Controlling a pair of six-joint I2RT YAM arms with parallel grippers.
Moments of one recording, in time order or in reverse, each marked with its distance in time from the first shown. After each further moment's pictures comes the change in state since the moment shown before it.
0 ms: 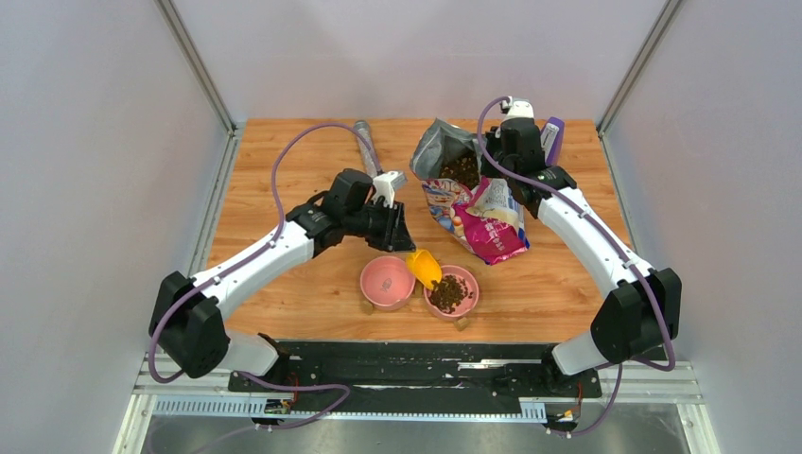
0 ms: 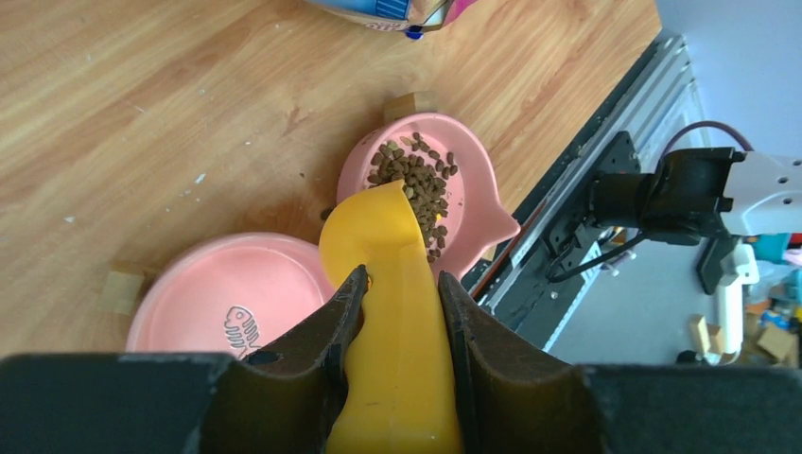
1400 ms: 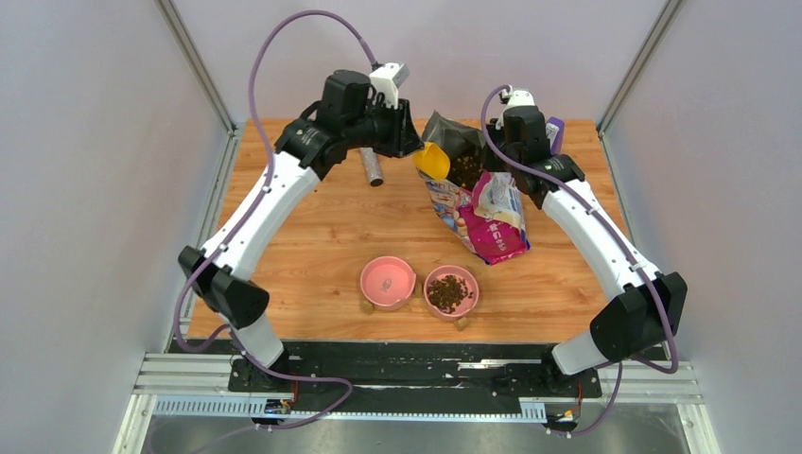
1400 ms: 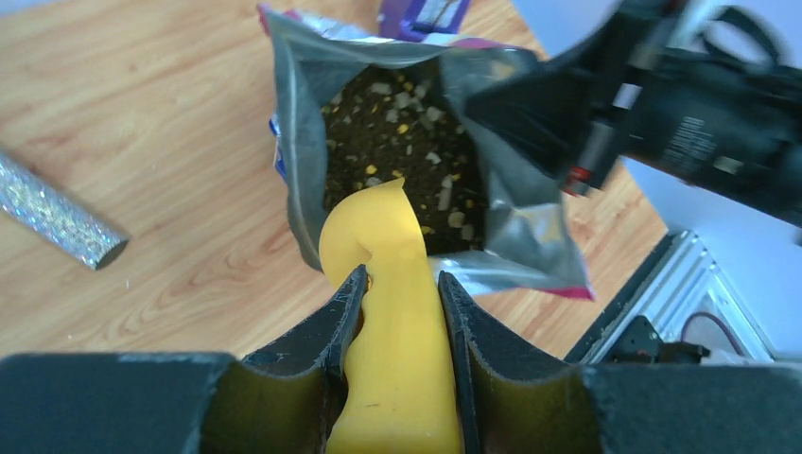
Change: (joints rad) left arm 0.064 0.283 0.904 -0.333 -0.169 0.152; right arm 0.011 -0.002 0.124 -0.138 -0.047 -0.020
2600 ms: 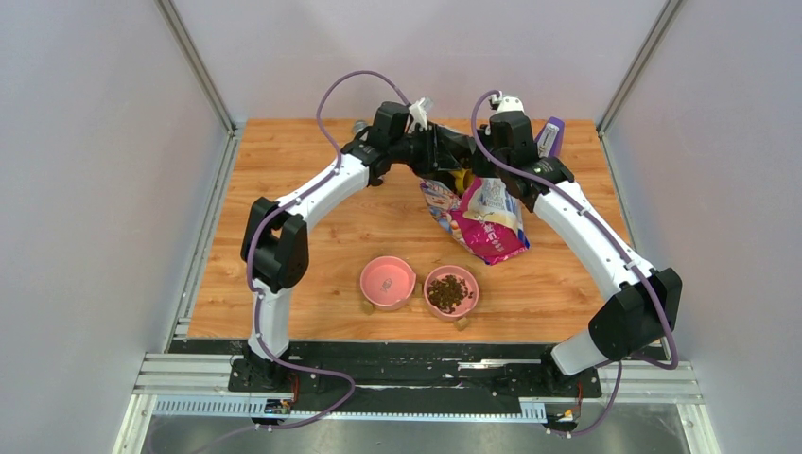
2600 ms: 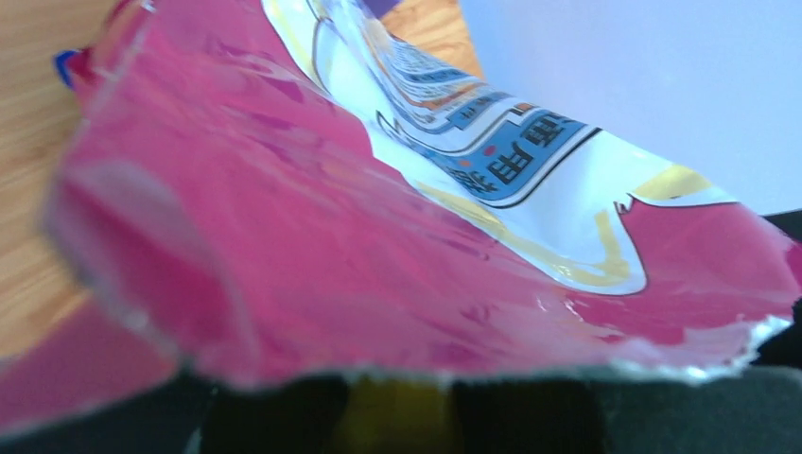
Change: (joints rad) left arm 0.013 0.380 -0.162 0.475 0.213 -0.393; right arm 0.064 0.023 0.008 -0.035 0.036 0.069
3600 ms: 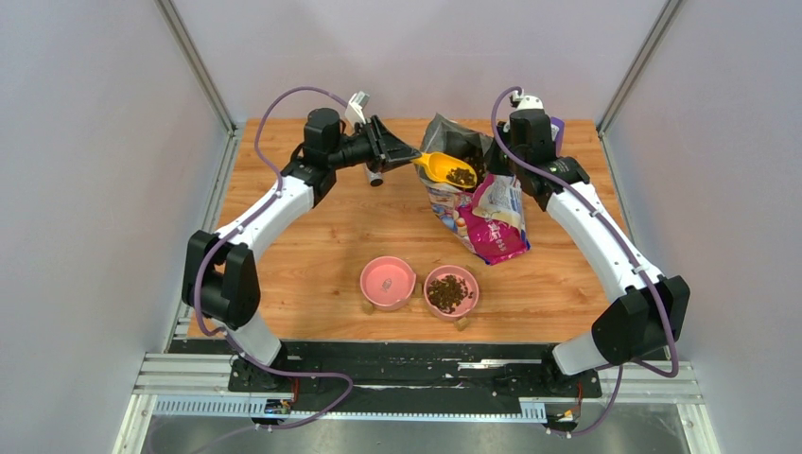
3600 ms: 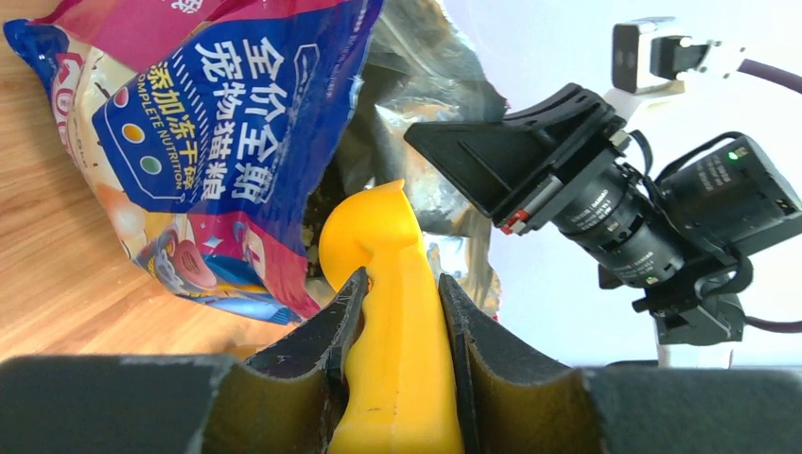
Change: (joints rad) left arm 0.183 -0.368 -0.462 0.395 0.216 -0.373; right arm -0.094 -0.034 -0.027 0.006 -0.056 0.026
